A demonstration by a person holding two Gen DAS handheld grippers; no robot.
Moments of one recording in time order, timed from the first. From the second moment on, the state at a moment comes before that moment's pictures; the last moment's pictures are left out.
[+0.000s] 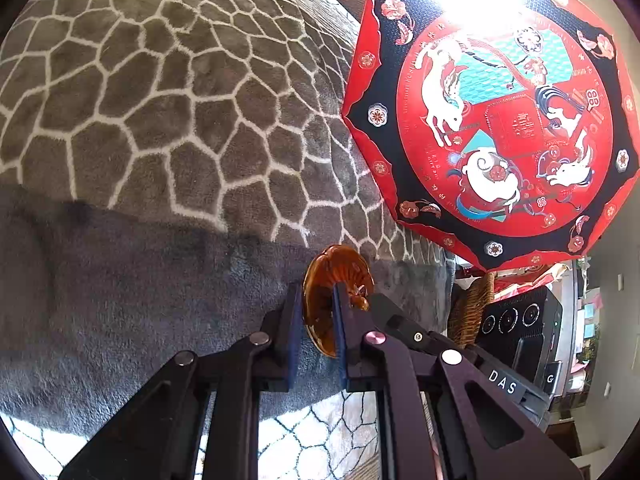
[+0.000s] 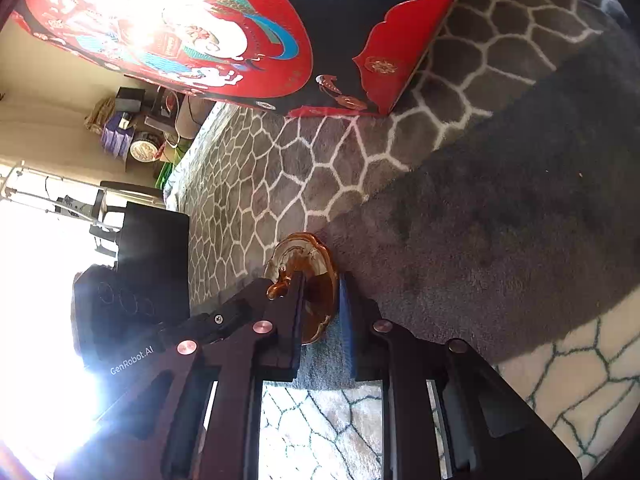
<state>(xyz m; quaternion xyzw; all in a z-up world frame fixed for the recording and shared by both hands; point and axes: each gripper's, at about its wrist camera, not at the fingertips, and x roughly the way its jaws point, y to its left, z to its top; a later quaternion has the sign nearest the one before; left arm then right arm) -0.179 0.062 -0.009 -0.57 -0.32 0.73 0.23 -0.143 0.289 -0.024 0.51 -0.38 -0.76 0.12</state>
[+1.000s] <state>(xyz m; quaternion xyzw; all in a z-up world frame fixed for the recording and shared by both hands) -0.116 -0.286 0.174 -0.46 -0.28 0.84 0.10 -0.178 -0.117 0.140 0.51 -0.25 -0.75 0.33</state>
